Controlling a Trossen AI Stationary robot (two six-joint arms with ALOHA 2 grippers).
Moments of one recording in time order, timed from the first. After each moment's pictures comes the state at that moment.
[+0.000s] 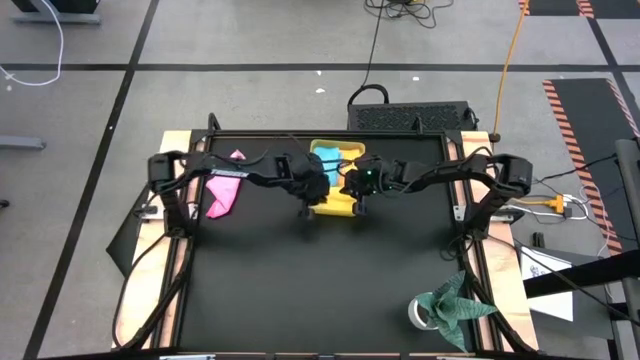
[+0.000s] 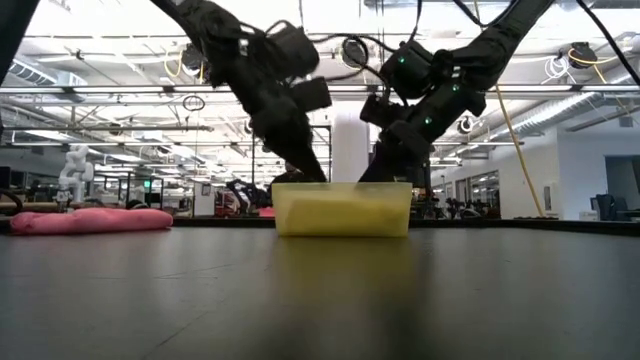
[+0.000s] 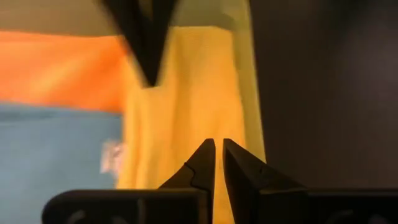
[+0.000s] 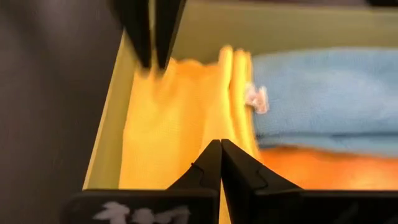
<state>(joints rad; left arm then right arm) 0.25 1.81 1.19 -0.29 0.23 0.31 -0.33 1.64 0.80 0.10 -0.18 -0.20</state>
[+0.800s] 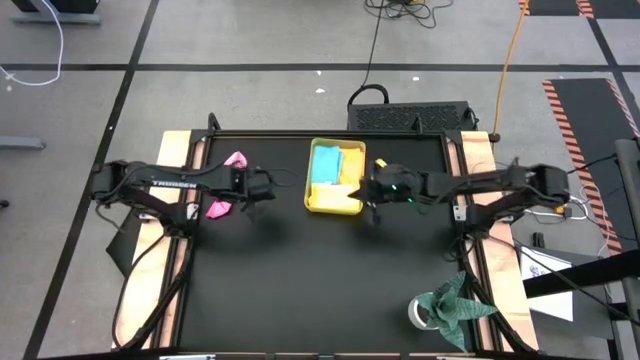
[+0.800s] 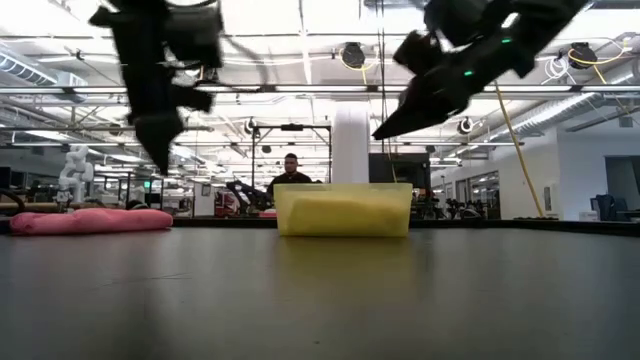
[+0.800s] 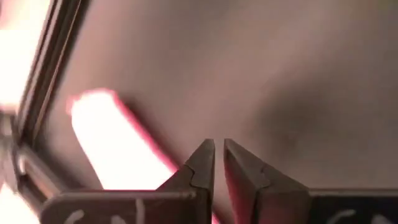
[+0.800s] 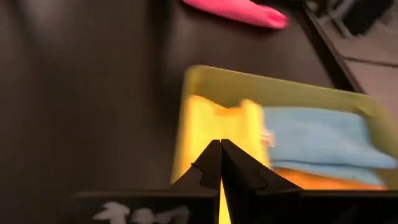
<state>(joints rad) 0.16 1.35 0.88 -0.94 -0.40 -0.32 -0.18 1.33 0.67 0.10 -0.02 -0.22</state>
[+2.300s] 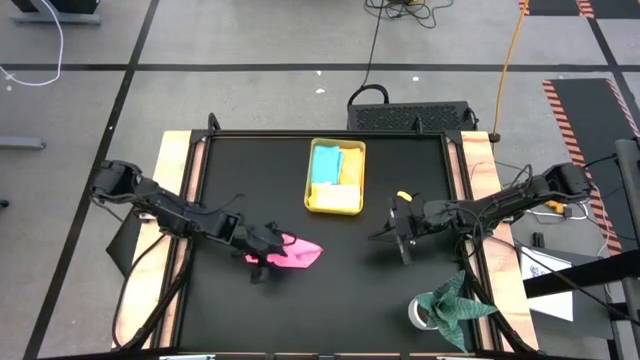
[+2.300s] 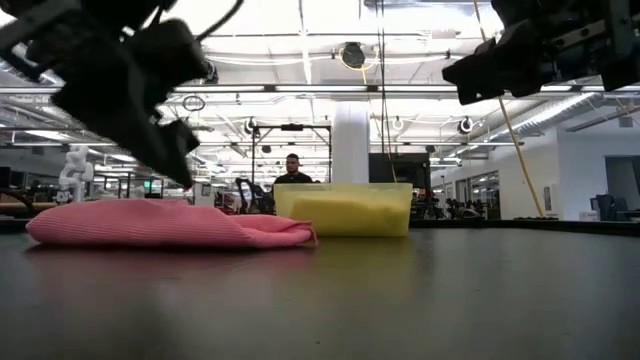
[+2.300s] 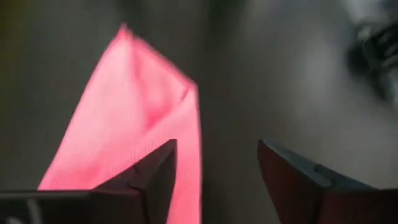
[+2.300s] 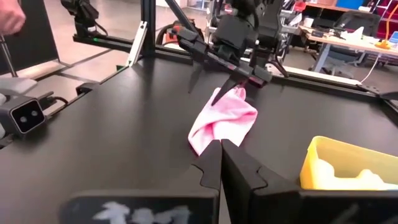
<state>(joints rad) -0.28 1.40 0.58 0.05 0.10 -0.31 0.19 1.05 0.27 0.57 -0.02 -0.12</state>
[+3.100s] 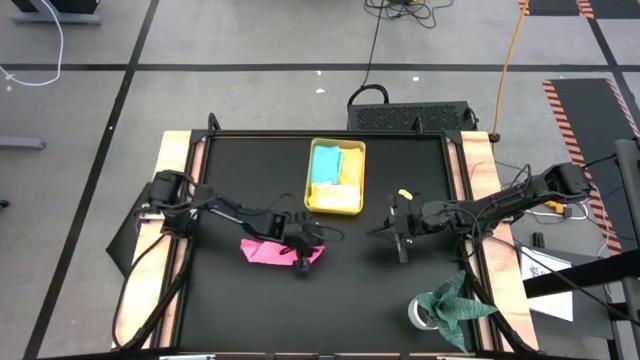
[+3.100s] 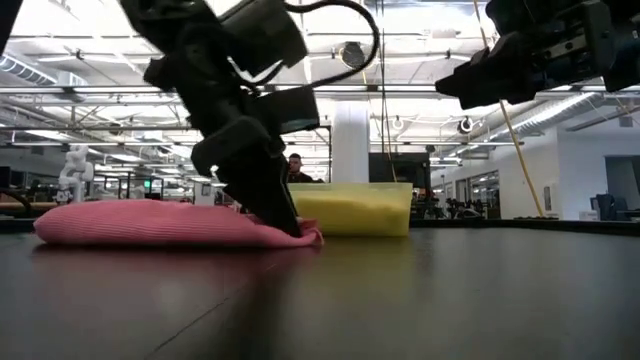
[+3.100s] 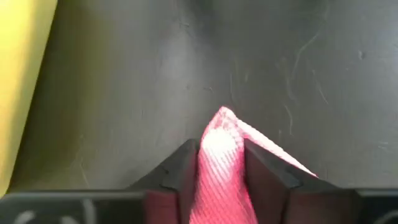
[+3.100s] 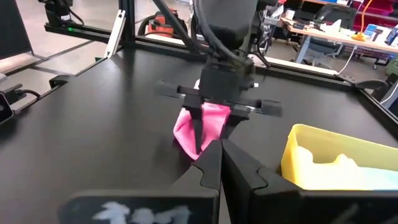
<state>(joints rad) -0.15 1.86 1.00 -0.10 -0.06 -0.09 0.18 1.07 0.27 0.56 0.06 -0.12</state>
